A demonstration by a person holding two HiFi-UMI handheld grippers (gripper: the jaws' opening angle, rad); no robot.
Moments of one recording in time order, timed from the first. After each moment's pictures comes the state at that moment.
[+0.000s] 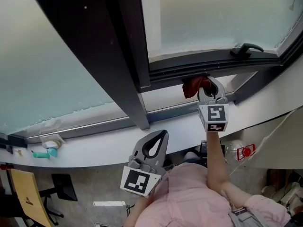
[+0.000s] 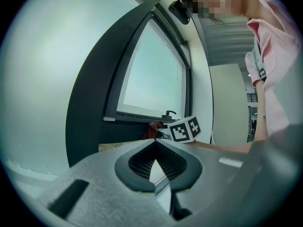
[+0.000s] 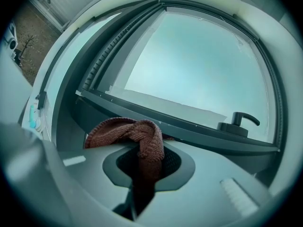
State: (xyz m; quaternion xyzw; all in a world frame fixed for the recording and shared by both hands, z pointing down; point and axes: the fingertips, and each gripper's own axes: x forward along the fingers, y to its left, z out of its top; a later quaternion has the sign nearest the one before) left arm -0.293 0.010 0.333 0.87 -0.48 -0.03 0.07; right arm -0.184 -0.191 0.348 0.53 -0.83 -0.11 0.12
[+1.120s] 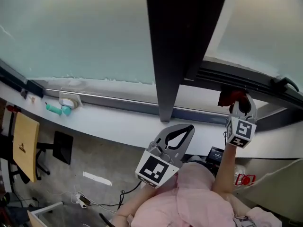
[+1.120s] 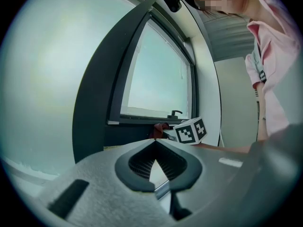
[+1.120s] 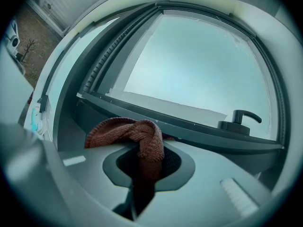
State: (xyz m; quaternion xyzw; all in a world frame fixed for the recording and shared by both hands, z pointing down) left arm -0.299 0.012 0.332 0.85 -0.53 0.00 0.07; right arm -0.181 -0.194 0.351 0.53 -0.84 -0.11 0.10
